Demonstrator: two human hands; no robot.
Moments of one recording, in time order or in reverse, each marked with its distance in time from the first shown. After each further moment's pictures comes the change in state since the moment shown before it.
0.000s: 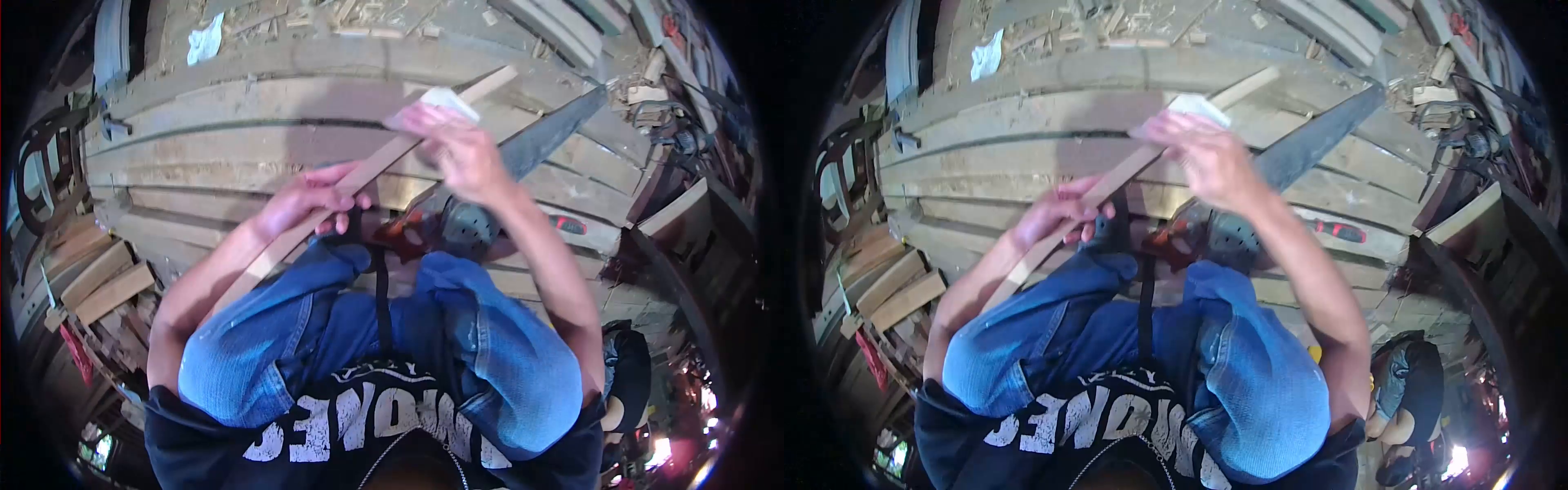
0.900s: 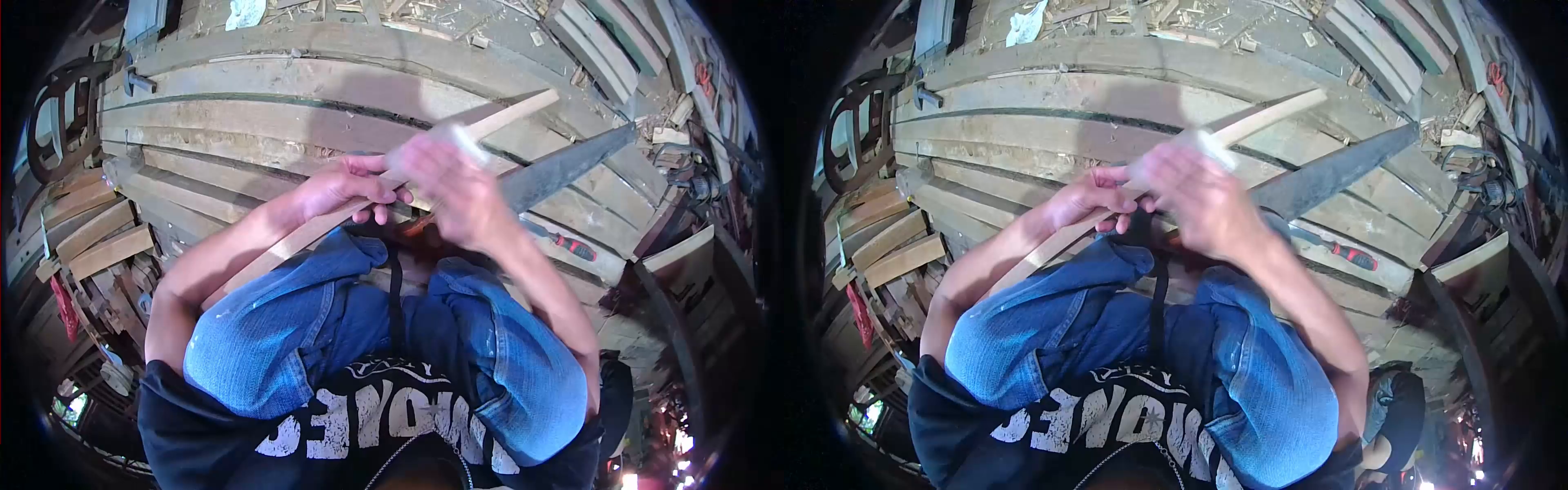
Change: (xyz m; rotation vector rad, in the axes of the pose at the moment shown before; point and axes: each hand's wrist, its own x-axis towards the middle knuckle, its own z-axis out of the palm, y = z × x) left_hand 0.006 -0.010 -0.014 -0.090 -0.094 0.034; right_hand -0.005 -0.061 0.029 0.017 -0.114 -0.201
